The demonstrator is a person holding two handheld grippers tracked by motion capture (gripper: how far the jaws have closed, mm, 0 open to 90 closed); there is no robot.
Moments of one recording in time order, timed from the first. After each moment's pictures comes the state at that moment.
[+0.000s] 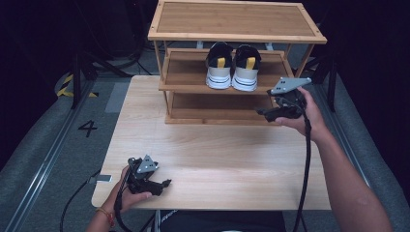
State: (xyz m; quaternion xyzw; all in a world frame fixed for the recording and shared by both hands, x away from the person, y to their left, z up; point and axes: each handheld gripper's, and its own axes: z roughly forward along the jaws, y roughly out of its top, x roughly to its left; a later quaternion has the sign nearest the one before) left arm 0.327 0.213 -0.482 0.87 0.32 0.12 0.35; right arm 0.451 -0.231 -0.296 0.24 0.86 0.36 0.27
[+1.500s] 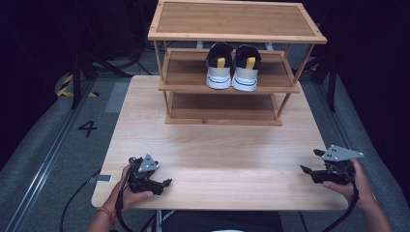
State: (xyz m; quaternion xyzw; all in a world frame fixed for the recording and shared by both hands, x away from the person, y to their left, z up) left arm 0.329 0.211 -0.483 0.87 0.33 0.13 0.35; right arm 0.331 -0.382 -0.431 0.33 0.85 0.32 0.25
